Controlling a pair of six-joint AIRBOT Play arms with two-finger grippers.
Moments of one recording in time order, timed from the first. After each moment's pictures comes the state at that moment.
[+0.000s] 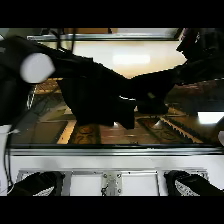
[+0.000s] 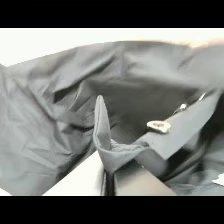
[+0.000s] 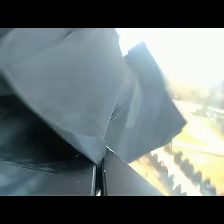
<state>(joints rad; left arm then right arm) -0.62 -1.26 1.86 1.68 -1.35 -1.82 0.21 -1.15 1.76 -1.49 1.57 1.61</state>
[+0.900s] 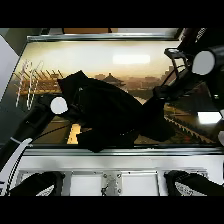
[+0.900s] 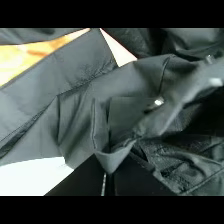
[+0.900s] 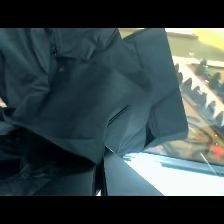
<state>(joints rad) -0.51 -1.14 1.06 1.21 -1.26 -1.80 0.30 -1.29 1.63 -1.54 1.69 1.73</state>
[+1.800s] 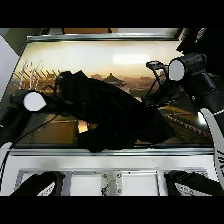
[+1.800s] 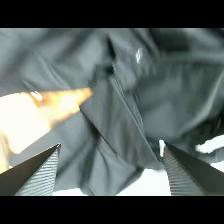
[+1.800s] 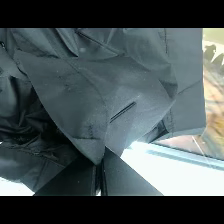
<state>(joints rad) -0.32 -1.01 1.11 1.27 -1.22 -1.69 0.39 -1.33 1.58 -1.54 1.70 1.72</state>
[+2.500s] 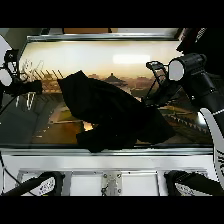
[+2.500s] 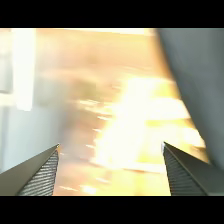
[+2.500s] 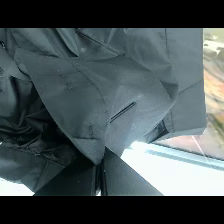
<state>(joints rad) 0.13 -1.28 1.36 1.75 -1.16 -1.61 0.39 -1.34 1.58 -1.54 1.70 1.72</state>
